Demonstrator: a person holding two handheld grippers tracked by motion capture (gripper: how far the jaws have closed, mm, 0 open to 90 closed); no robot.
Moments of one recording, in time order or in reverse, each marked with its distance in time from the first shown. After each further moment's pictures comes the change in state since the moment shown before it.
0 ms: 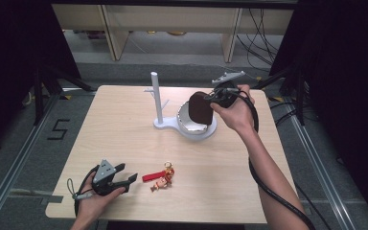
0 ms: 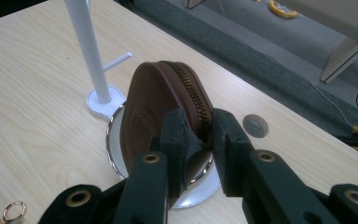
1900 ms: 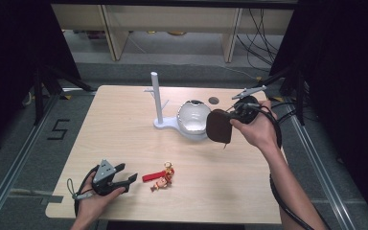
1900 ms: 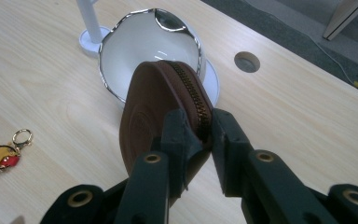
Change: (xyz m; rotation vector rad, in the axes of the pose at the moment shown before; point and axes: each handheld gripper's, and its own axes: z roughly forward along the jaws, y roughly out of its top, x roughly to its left) left arm 0.000 0.000 0.000 0.002 0.001 0.002; right arm -0.015 -0.048 -0.043 0.131 -0.010 0.056
